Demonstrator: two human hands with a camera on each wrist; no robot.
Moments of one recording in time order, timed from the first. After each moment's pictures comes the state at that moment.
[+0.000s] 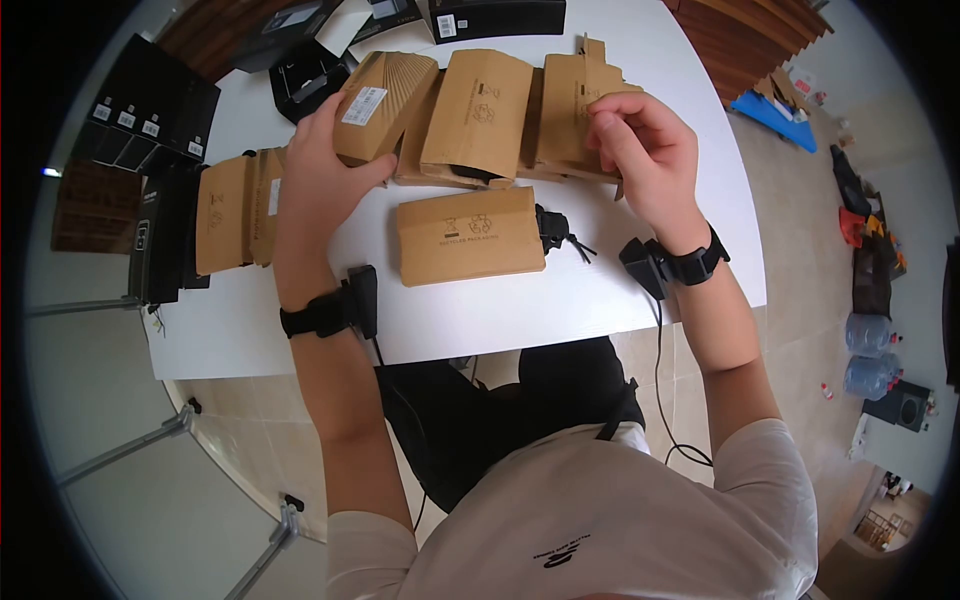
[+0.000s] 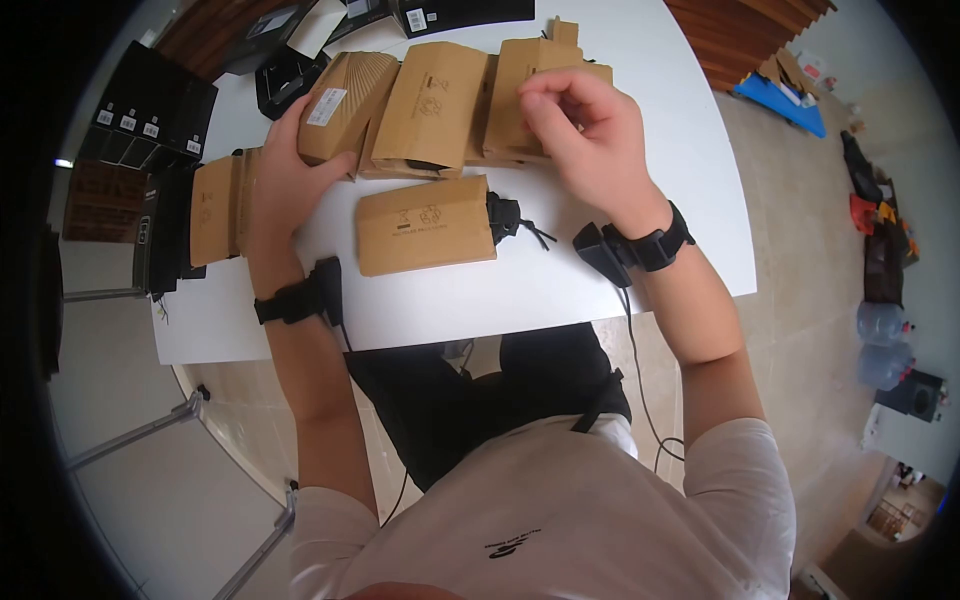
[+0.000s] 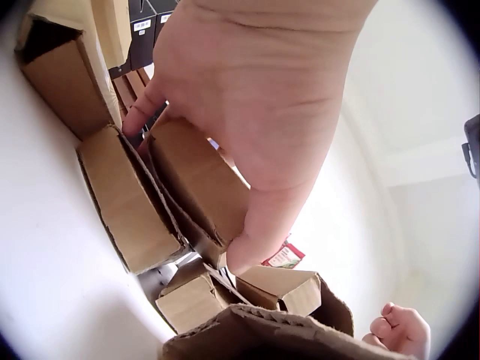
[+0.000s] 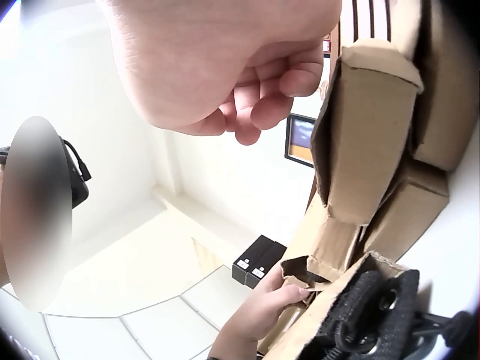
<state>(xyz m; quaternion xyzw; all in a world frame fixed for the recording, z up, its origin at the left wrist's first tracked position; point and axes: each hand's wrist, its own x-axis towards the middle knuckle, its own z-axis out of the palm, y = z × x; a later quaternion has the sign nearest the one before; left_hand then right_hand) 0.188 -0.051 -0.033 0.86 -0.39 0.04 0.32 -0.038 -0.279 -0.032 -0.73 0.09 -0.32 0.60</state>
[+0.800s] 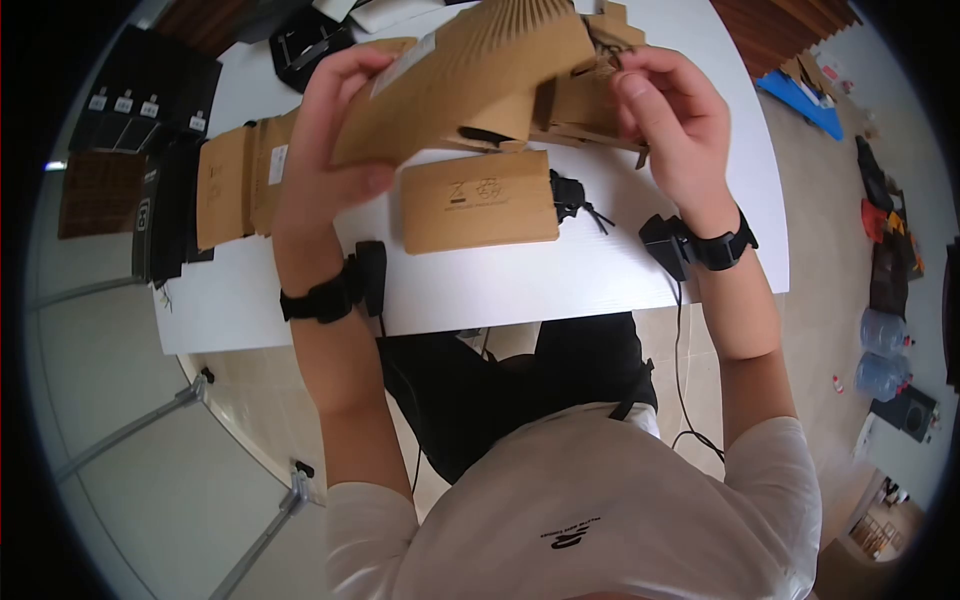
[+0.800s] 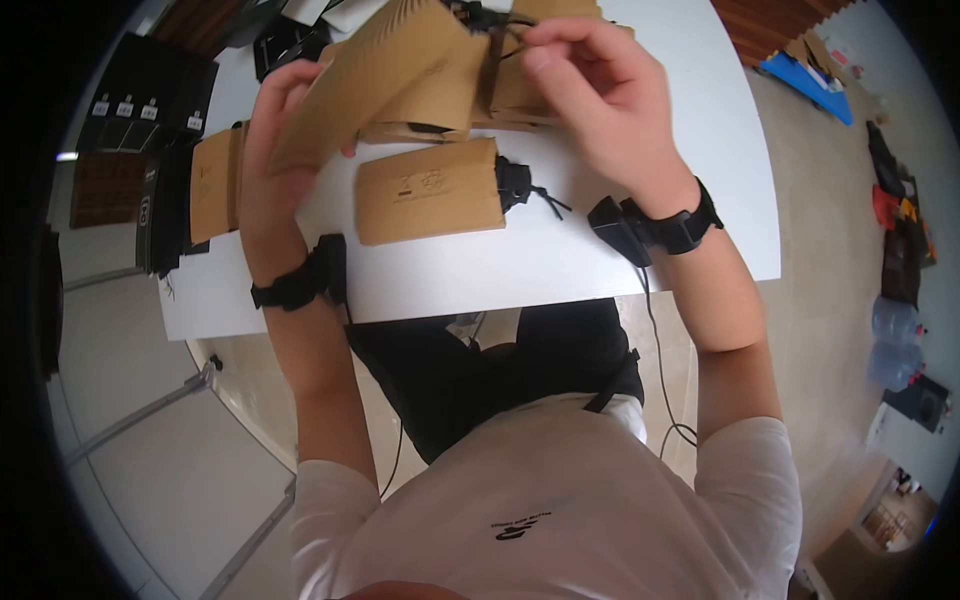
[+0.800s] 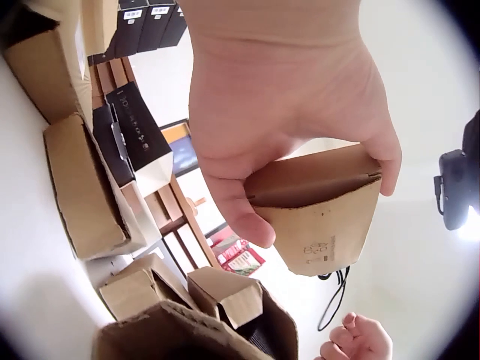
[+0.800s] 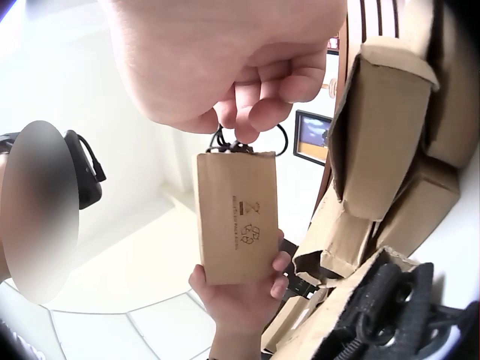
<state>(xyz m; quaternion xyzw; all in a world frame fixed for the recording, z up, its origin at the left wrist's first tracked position) 0.171 -0.051 -0.021 0.49 -0.48 -0.31 0.66 -0.035 -0.275 -0.033 -0.69 0.03 -0.35 0.63</state>
